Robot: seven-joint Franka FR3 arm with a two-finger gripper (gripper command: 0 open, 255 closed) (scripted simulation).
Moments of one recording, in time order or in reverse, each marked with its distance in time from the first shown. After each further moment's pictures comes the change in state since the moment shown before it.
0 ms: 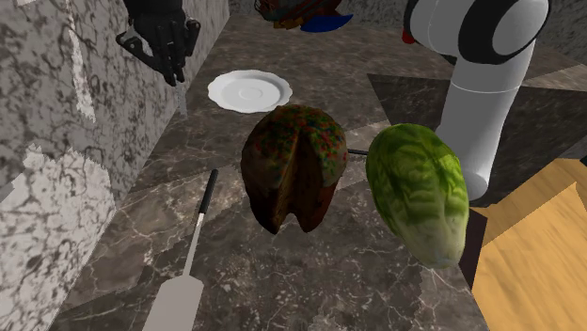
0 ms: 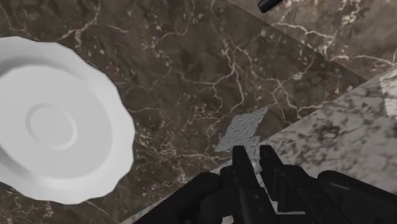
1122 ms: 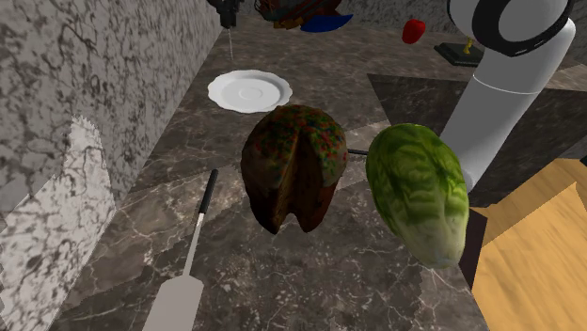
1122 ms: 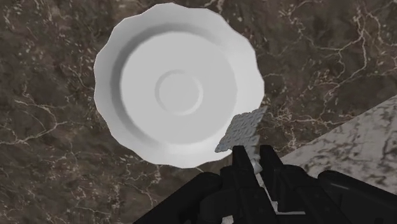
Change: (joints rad) arm -0.264 -0.181 -0.115 -0.081 0.142 -0.032 -0.351
